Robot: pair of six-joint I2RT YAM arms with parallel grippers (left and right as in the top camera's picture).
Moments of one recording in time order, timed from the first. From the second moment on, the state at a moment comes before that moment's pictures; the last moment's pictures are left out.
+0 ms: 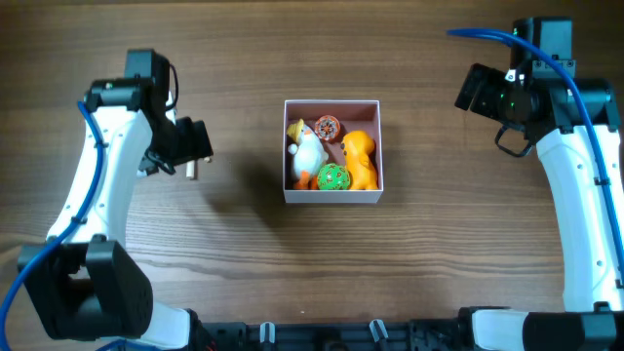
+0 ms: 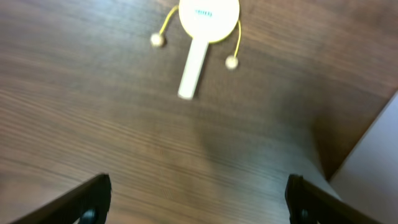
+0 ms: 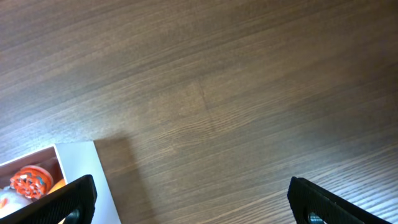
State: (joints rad) left arm 0.02 1.68 1.36 -1.17 -0.02 -0.29; right arm 0.02 1.51 1.54 -1.08 0.19 0.36
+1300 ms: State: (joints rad) left arm 0.03 1.77 0.97 -0.55 0.00 -0.11; right arm 0.02 1.51 1.54 -1.08 0.19 0.36
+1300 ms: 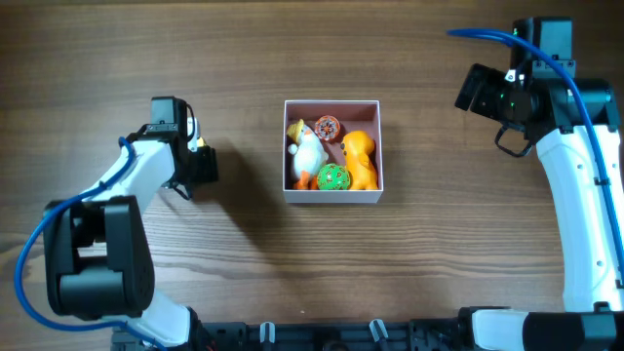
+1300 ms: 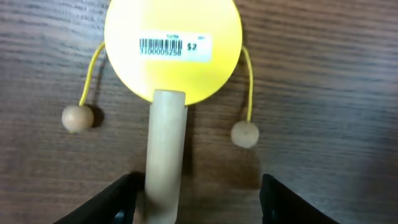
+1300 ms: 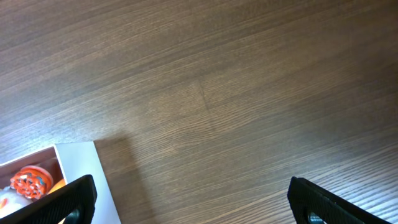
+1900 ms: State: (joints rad) left arm 0.03 1.78 0.97 -0.48 -0.06 -0.11; right arm 0.02 1.51 1.54 -1.08 0.19 0.36
